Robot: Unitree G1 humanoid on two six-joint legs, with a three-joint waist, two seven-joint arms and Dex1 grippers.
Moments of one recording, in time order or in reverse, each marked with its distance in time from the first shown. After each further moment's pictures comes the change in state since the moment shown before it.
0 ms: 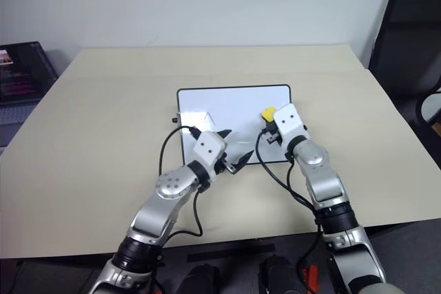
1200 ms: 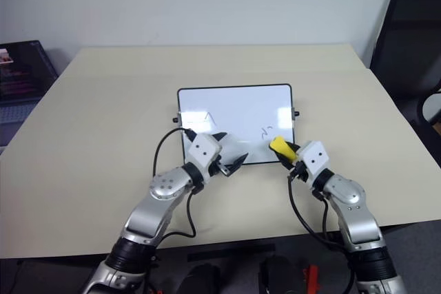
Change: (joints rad) left arm 0.014 0.044 0.020 0.021 -0.004 -0.022 -0.038; right arm 0.347 -0.152 -0.076 -0.158 0.174 -0.322 0.301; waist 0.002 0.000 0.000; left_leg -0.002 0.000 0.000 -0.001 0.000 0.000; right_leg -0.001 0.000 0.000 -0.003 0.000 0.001
